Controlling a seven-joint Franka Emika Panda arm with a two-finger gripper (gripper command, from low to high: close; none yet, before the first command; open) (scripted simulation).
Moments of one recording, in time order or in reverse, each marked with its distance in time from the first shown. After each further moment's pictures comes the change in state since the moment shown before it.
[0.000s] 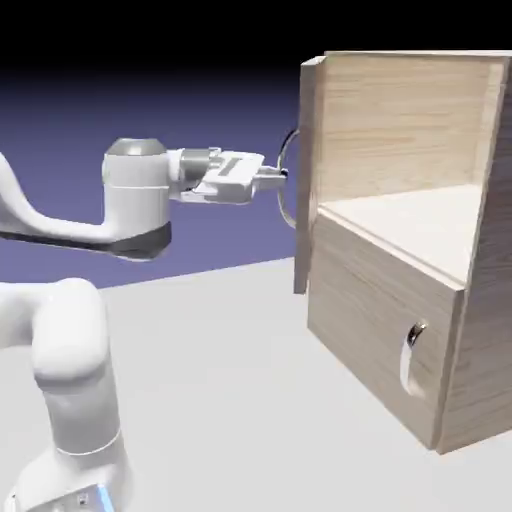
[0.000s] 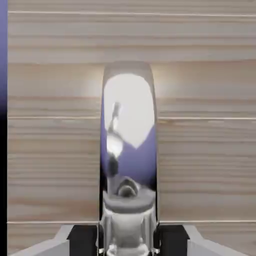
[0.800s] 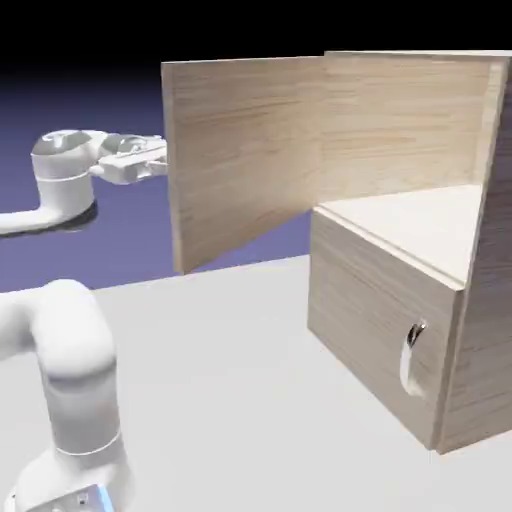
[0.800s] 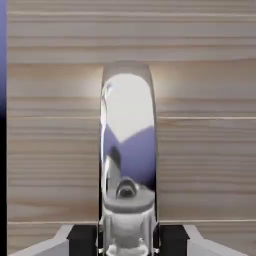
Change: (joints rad) arm 0.056 -0.009 0.792 0.351 0.865 -0.958 -0.192
